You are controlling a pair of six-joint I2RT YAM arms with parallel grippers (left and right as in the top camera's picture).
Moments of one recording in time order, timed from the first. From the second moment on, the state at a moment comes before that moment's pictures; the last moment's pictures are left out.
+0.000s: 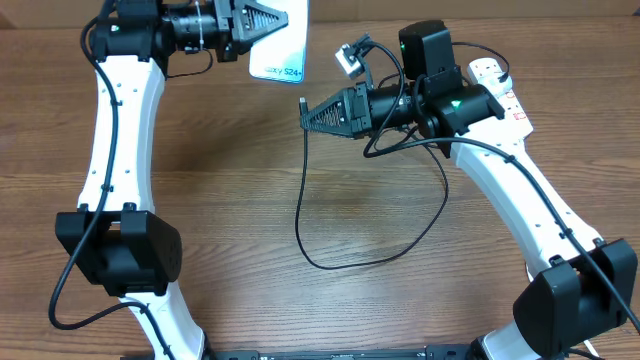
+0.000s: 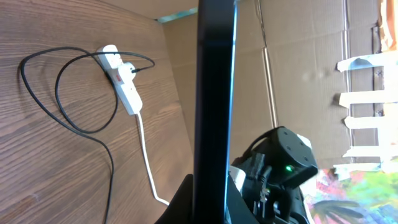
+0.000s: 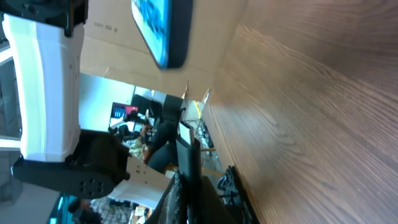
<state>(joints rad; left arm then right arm) -0.01 2.02 2.09 -0.75 1.26 -0.64 0.37 1.73 1.53 -0.47 -1.20 0.55</state>
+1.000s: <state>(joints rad) -0.05 2.02 2.09 -0.75 1.20 -0.66 0.42 1.73 1.53 -0.36 -1.11 0.67</state>
